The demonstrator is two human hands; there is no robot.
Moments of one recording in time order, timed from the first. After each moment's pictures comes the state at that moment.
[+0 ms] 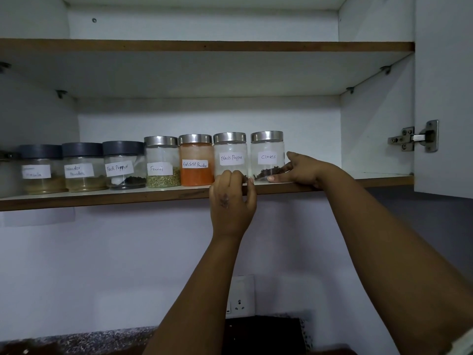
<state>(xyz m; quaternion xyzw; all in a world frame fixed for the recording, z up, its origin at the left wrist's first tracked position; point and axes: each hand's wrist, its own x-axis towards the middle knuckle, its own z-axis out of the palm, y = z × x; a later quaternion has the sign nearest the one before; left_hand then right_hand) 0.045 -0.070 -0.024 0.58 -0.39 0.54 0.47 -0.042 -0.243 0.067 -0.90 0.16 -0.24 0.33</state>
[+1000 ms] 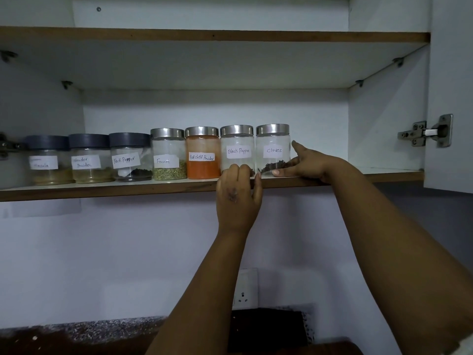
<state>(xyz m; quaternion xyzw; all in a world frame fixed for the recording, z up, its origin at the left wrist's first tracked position) 0.045 -0.065 -0.025 0.59 -0.40 0.54 0.45 -0.043 -0.238 0.068 -0.89 0.18 -0.23 0.34</state>
